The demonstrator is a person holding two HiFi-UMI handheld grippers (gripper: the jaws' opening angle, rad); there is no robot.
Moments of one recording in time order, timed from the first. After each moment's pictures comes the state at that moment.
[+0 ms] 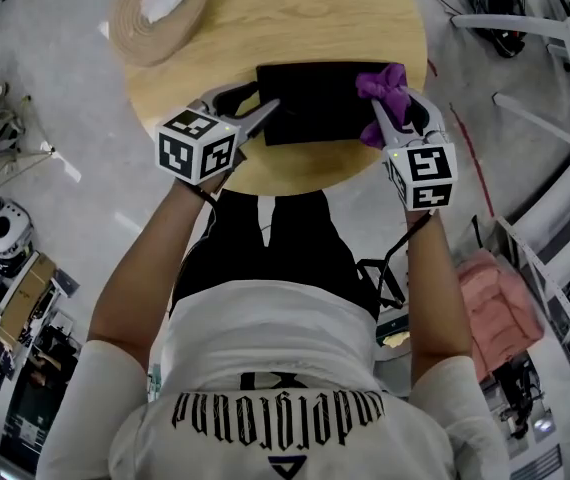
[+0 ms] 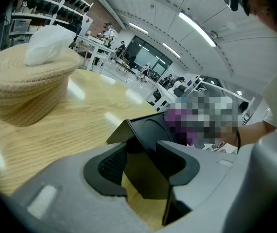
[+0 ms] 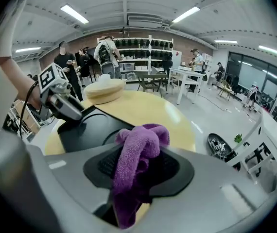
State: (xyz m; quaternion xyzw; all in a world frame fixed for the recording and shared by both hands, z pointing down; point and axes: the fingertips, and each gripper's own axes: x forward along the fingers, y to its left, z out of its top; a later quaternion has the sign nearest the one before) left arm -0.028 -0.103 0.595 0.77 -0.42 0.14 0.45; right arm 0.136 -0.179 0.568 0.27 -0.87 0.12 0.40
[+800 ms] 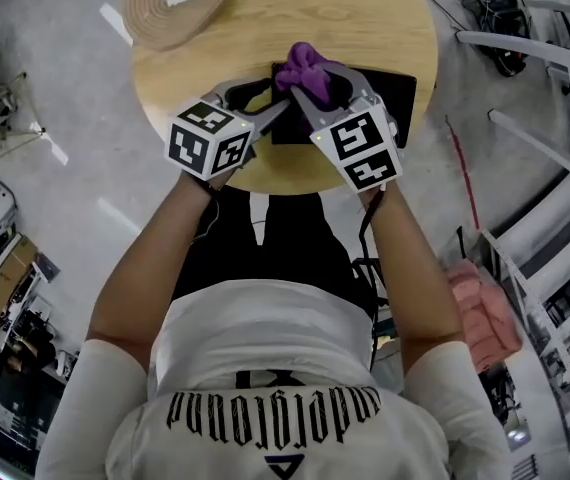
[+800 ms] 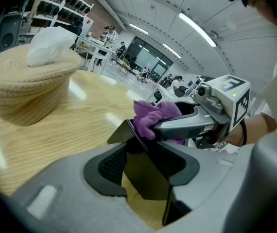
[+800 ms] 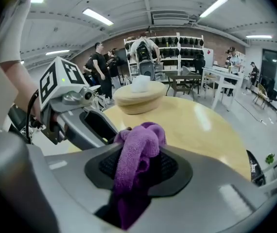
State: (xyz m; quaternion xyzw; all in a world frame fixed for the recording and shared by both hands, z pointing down) left arm -0.028 -0.102 0.593 0.77 -0.43 0.14 0.45; right arm -0.021 -0.128 0.569 0.09 -0.91 0.12 0.38
